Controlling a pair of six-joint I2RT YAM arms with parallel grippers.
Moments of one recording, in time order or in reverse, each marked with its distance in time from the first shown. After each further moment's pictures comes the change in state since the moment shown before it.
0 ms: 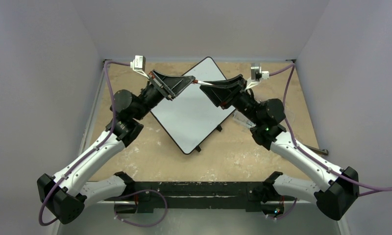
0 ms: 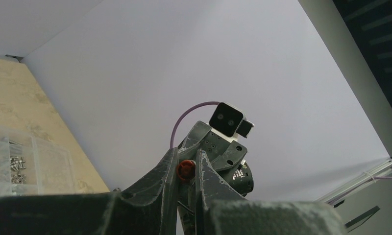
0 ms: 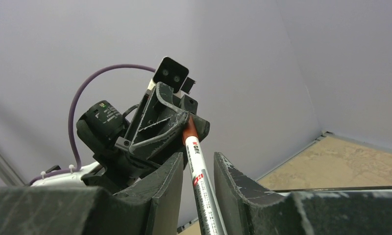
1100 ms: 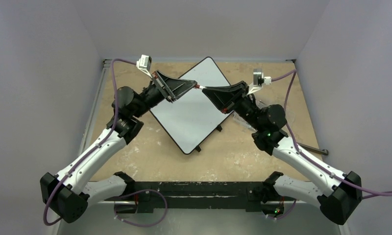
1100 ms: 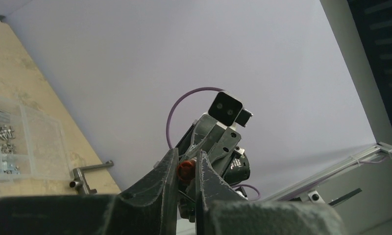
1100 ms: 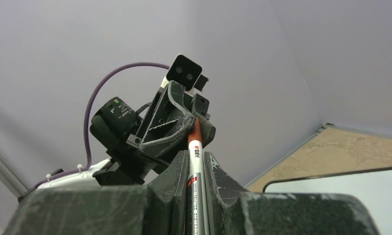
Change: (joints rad) left arm 0.055 0.014 0.000 -0.024 0.109 -0.052; right arm 0.010 -0.053 -0.061 0.013 0.051 0.037
